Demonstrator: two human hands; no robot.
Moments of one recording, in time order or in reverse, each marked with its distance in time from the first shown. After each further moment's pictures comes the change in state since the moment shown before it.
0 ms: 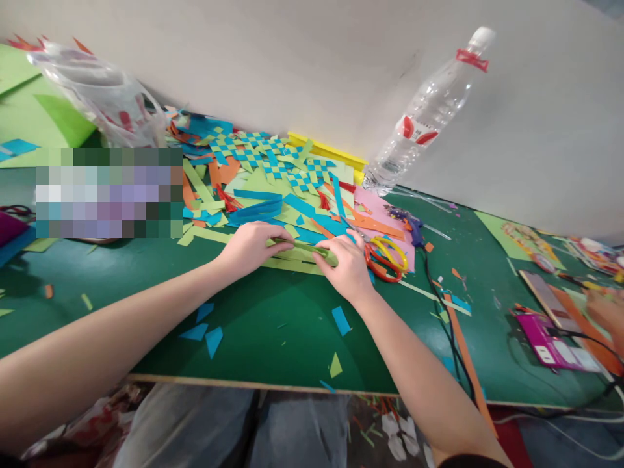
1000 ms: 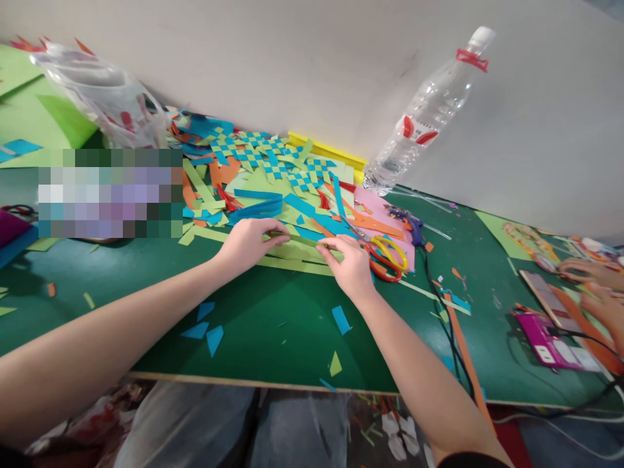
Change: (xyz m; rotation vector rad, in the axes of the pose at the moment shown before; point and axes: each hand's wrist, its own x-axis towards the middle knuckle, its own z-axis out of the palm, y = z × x) left_hand 0.001 0.000 -0.003 -0.056 -0.030 -0.223; right_hand 0.001 0.003 0.000 0.155 0.076 0.098
